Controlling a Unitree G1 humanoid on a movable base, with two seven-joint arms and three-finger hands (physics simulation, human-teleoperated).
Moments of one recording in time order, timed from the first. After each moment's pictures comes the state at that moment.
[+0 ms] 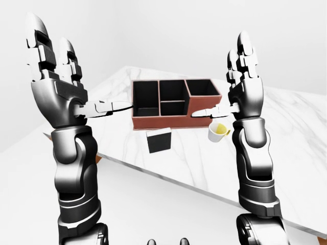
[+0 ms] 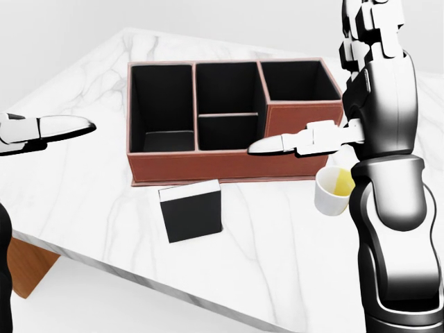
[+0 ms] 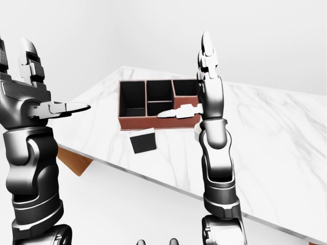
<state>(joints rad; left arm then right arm) -0.47 0.20 0.20 -0.43 -0.25 0.09 0.14 -0.52 -0.14 -0.10 -0.25 -0.06 0.09 0.03</state>
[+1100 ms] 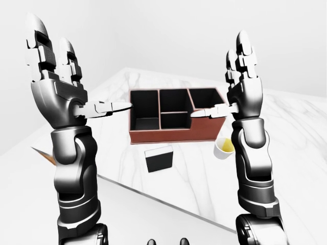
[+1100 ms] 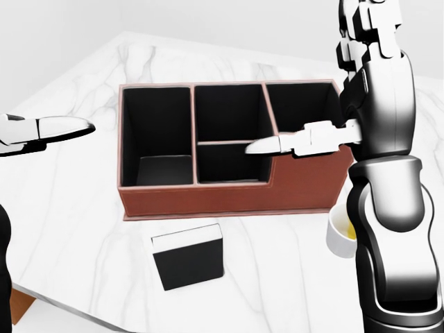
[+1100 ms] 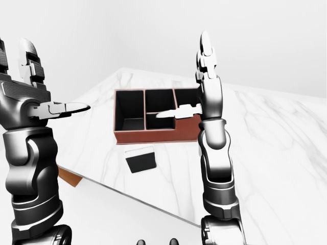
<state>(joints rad) -0.46 0.20 0.20 -0.43 -0.26 0.09 0.14 -0.52 -0.13 -0.09 -0.26 -0.05 0.09 0.03</state>
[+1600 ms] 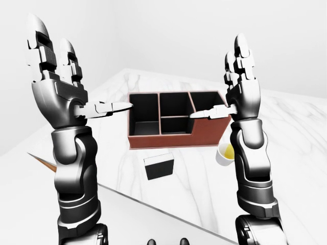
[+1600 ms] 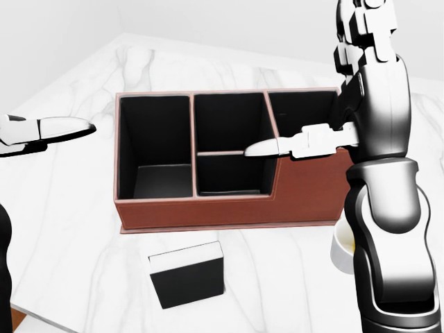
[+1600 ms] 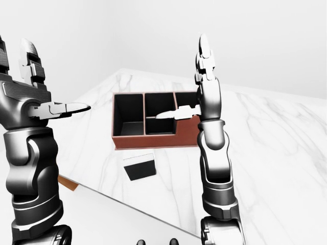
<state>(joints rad) -0.46 0.20 0.20 -0.42 -0.25 0.09 0.14 -0.51 -0.13 -0.08 -0.25 -0.06 0.09 0.03</state>
